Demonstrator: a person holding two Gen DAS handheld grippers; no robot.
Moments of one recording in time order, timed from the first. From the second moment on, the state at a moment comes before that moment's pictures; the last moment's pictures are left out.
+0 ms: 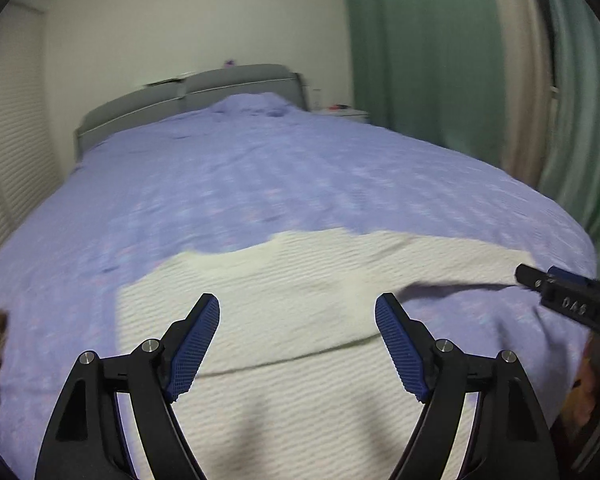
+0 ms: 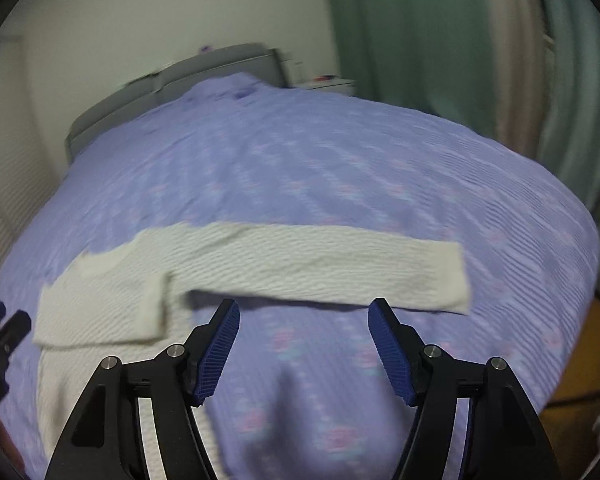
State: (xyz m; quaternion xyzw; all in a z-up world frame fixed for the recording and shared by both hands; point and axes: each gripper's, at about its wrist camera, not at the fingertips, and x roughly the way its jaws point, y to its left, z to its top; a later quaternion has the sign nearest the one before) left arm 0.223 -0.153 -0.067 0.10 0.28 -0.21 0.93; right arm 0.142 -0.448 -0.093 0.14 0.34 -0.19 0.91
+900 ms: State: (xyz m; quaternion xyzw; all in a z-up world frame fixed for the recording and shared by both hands) left arm 0.244 -0.290 -0.085 0.16 0.31 -0.27 0.90; right arm 0.118 -0.572 -0.185 0.43 0.25 -0.21 0.84
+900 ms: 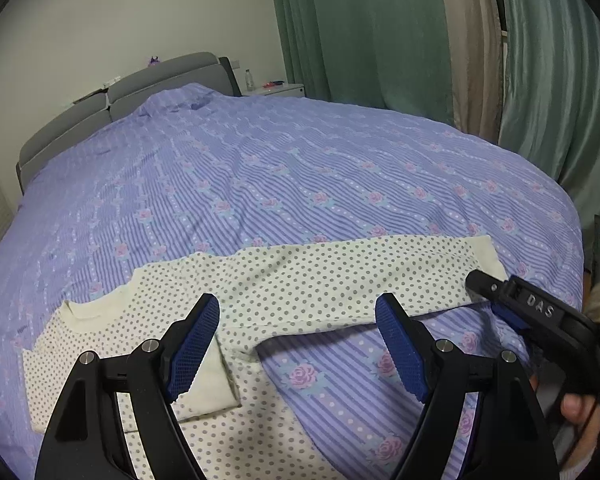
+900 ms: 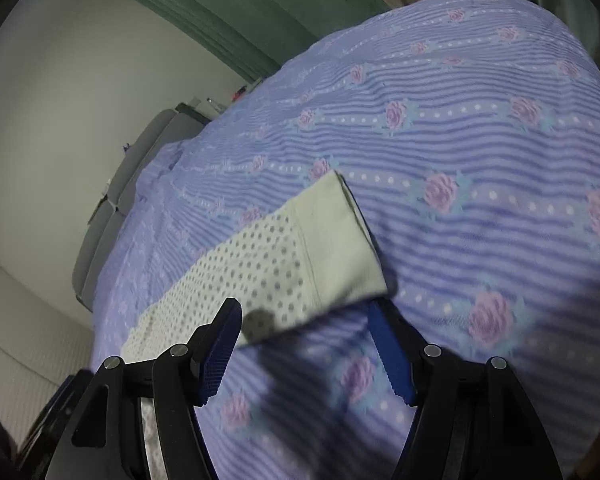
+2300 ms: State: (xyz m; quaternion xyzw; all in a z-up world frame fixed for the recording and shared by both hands) left arm 0.264 0.023 -0.027 0.03 0.30 0.01 0.95; right arm 0.290 -0.273 0.000 -0.04 0.27 0.10 0.96
